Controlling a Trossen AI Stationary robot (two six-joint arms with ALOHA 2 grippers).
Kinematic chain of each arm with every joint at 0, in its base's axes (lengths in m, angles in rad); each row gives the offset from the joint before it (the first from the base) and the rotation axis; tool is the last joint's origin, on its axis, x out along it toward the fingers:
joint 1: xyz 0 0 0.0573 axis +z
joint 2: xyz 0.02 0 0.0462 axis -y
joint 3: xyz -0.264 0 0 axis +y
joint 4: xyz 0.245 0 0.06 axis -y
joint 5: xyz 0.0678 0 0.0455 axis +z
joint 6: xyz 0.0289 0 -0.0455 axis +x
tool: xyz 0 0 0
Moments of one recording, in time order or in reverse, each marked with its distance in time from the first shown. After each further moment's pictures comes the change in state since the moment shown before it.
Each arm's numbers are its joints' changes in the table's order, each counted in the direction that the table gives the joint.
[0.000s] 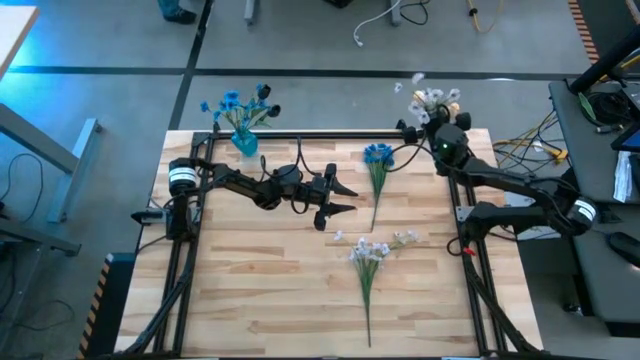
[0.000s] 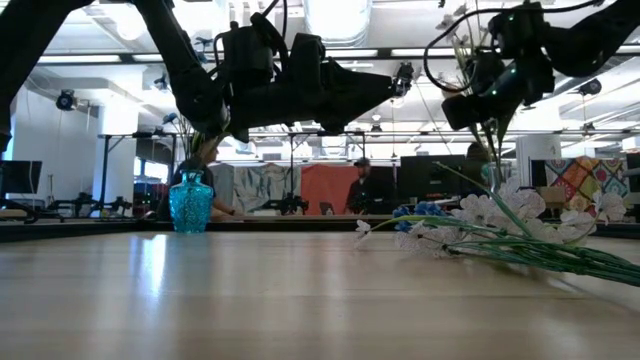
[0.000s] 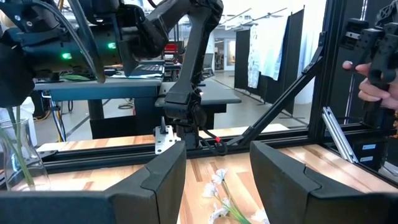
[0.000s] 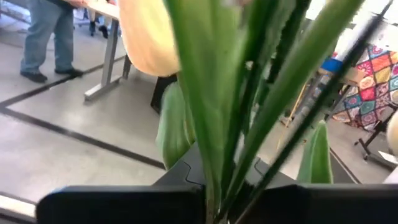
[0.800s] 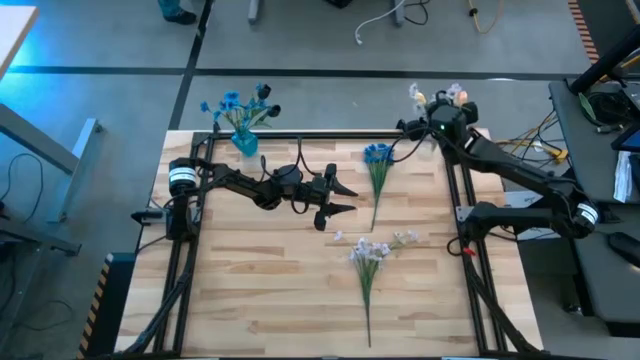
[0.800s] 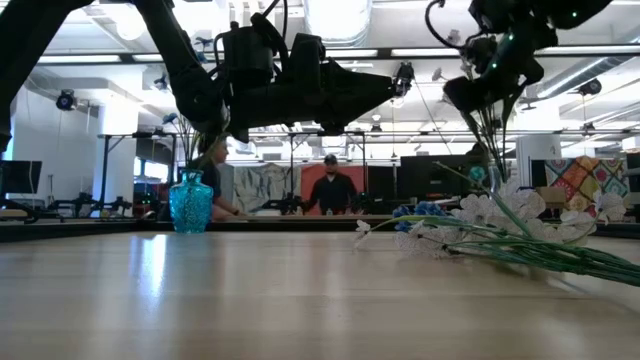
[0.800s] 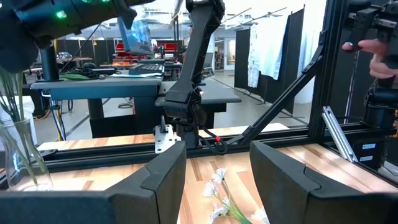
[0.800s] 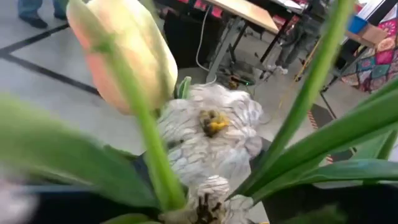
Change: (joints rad) left arm 0.000 0.000 0.000 -0.004 0.000 0.000; right arm 0.000 0.037 -0.314 -0.687 0.009 0.194
